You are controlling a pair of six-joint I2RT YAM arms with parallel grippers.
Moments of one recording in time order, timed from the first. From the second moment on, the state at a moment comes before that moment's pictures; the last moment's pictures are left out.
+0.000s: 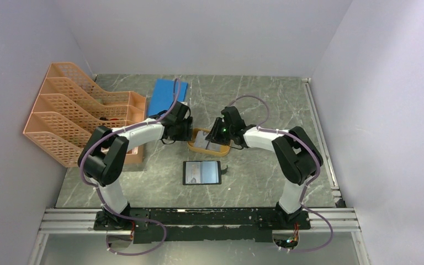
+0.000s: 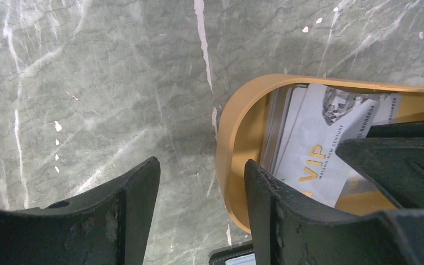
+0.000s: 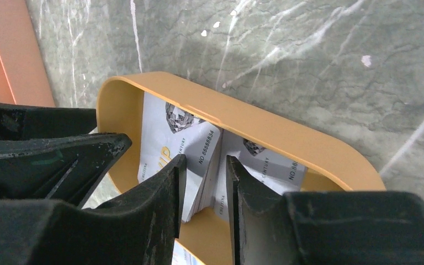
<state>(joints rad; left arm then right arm) -0.57 1.77 1.10 -0.30 -0.08 -0.46 0.57 1.82 0.98 0.05 -0.15 0.80</state>
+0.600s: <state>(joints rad) -0.57 1.78 1.10 -0.30 -0.08 -0.47 0.54 1.78 0.89 0.12 -0.23 0.83</state>
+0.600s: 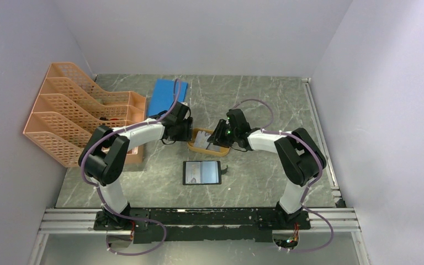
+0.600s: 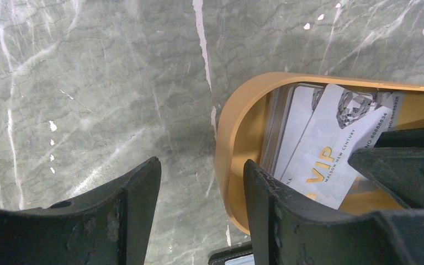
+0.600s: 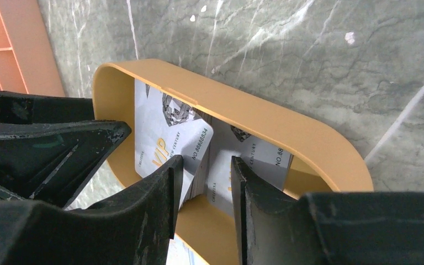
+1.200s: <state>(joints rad) -0.57 1.78 1.10 -0.30 -0.06 -0.47 0.52 1.79 0.86 0.20 -0.30 0.89</state>
